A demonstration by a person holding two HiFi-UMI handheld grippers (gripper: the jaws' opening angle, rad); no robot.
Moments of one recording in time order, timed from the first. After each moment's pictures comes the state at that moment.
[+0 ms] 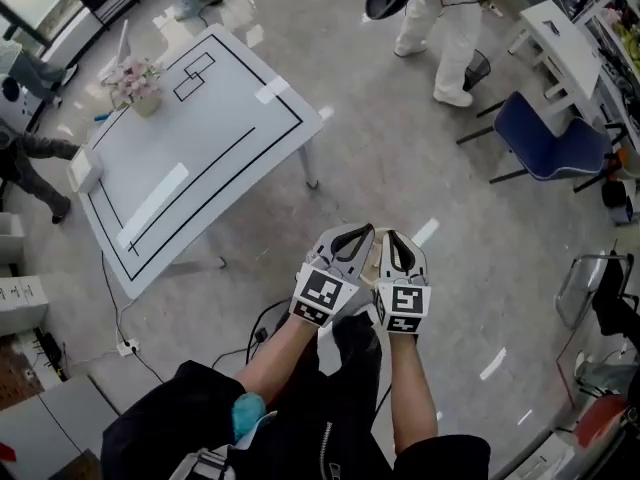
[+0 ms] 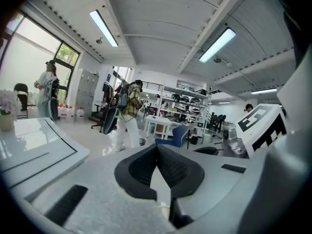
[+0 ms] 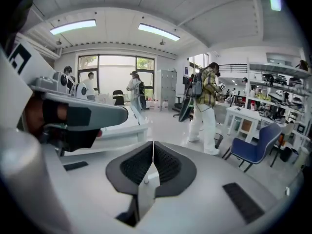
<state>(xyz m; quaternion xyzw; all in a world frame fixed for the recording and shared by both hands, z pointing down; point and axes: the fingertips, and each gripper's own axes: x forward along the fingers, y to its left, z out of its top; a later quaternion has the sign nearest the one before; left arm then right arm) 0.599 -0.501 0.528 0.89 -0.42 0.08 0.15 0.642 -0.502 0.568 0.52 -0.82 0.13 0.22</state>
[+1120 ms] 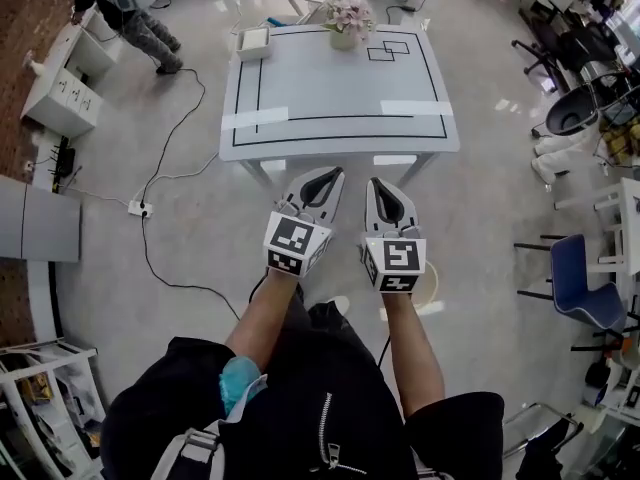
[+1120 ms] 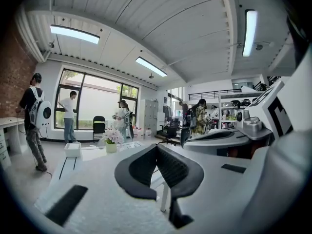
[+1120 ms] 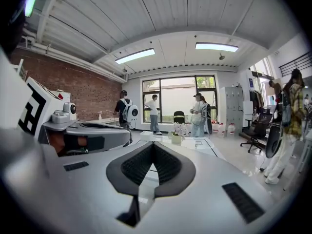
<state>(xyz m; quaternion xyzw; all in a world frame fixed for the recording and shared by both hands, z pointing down) 0.336 -0.333 0.379 0.66 -0.75 0.05 0.07 0.385 -0.365 0.385 0.18 -0.98 0.04 0.11</state>
